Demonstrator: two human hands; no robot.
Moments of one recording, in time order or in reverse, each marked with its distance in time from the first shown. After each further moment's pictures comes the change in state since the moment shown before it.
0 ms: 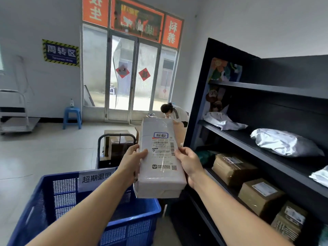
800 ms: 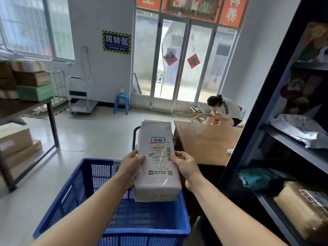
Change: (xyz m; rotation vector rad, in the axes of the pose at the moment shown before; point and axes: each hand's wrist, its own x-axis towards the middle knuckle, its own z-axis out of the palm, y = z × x) left_hand 0.171 -0.023 -0.070 0.065 0.371 -0.024; right_hand 0.201 0.077 0.092 -0.011 -0.330 0.200
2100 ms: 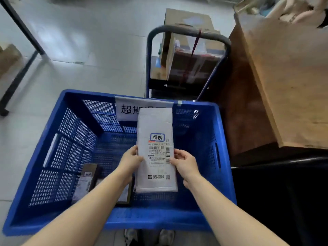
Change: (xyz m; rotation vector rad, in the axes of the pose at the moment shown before) left_hand 0.400 -0.259 -0.137 0.270 0.149 -0.554; right_hand 0.351 0.320 0.088 -0.160 0.059 0.602
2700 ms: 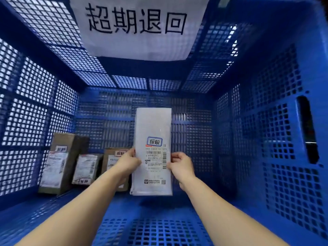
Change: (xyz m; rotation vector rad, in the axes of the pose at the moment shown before) left_hand 0.243 -0.260 0.008 0.233 -0.077 -0.304; right_hand 0.232 0.285 0.046 -0.194 -0.015 0.290
